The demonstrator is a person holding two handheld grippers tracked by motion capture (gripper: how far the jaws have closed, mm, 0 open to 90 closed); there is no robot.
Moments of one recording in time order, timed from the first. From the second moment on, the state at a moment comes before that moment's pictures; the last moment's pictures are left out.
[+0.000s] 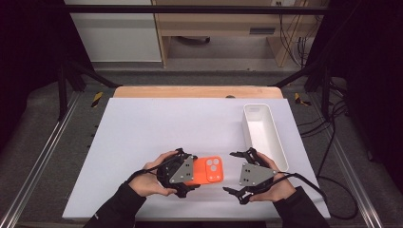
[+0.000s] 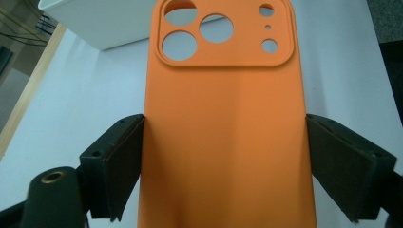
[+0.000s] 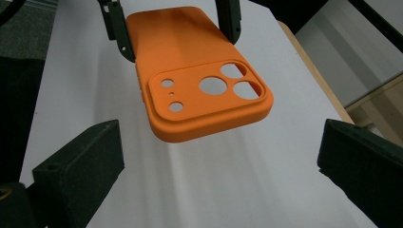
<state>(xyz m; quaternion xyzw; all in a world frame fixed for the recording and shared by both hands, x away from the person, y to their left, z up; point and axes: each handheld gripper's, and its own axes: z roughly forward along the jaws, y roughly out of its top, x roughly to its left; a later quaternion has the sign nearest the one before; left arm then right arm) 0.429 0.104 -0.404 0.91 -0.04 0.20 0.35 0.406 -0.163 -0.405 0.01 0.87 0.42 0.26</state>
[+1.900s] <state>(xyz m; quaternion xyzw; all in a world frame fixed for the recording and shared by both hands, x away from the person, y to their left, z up) 0.414 0.090 -0.402 0.90 -0.10 0.19 0.38 0.411 -0.147 -0.419 -0.05 0.86 0.46 0.20</state>
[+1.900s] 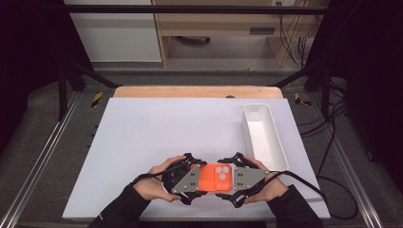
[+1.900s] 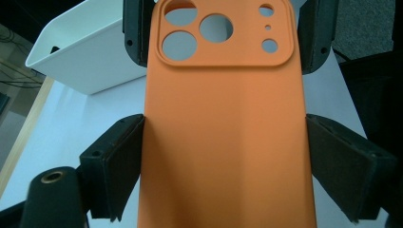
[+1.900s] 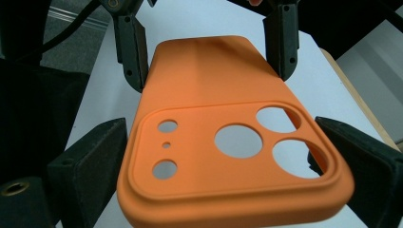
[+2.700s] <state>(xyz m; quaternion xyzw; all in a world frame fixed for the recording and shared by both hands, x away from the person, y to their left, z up) 0.415 0.088 -0.407 0.90 -0.10 0.18 0.39 0.411 -0.145 -0.423 -0.07 0.86 0.46 0.20</state>
